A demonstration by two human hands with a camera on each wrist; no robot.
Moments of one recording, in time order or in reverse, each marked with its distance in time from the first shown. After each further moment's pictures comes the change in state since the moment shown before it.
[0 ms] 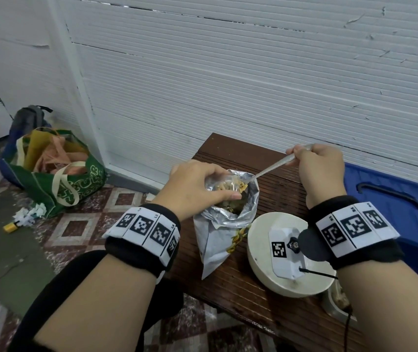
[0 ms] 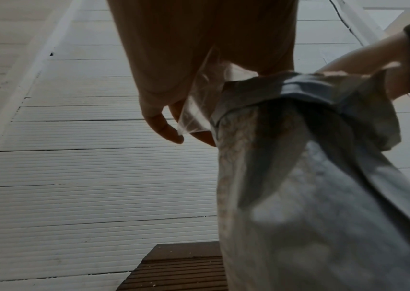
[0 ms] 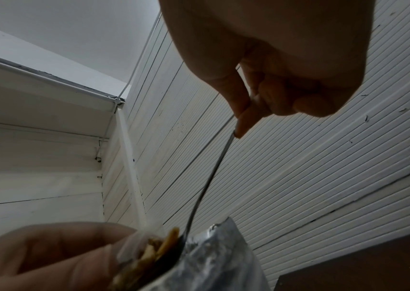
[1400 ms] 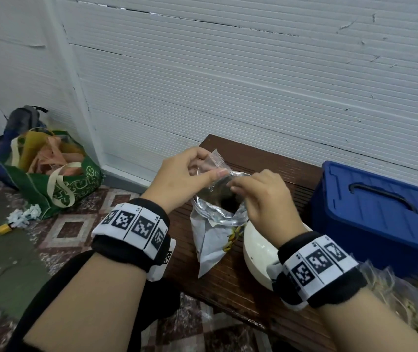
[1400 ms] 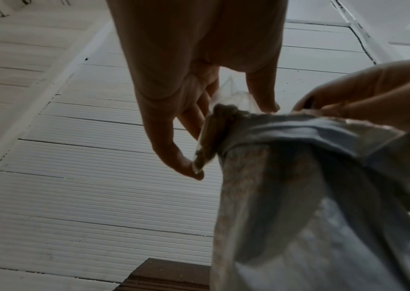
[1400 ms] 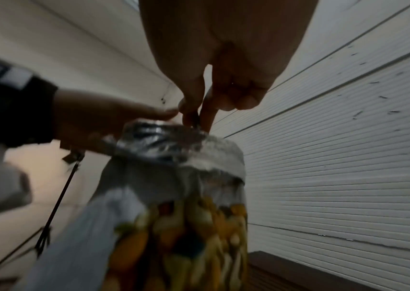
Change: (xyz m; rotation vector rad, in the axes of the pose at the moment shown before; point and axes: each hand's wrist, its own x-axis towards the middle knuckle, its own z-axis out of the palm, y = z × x) left_hand 0.000 -0.003 -0.008 -0.400 0.122 -0.041; right_hand -0.051 0.035 0.023 -0.512 -0.308 -0.913
